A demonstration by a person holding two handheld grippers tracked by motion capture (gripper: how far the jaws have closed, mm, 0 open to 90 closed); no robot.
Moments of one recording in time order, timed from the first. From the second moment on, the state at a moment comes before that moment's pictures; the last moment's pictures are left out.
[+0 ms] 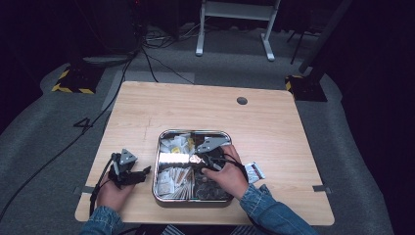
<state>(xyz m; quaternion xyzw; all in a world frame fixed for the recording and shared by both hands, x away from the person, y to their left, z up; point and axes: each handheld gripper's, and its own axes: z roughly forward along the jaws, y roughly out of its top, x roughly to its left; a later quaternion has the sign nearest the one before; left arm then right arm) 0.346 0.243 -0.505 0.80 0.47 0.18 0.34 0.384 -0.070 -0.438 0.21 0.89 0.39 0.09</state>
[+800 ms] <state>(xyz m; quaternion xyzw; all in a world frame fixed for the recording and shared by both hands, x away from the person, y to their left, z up) 0.346 0.243 -0.505 0.80 0.47 0.18 0.34 0.388 -0.079 -0.422 0.24 0.86 0.45 0.07</state>
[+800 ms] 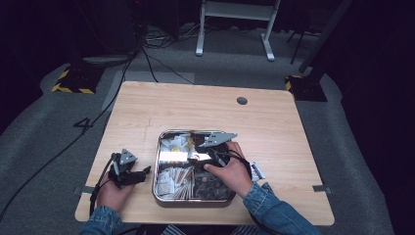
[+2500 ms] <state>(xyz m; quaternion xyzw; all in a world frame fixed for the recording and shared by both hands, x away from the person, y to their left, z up) 0.345 0.243 -0.505 0.80 0.47 0.18 0.34 0.381 -0.252 -0.382 0.33 0.77 0.52 0.14</state>
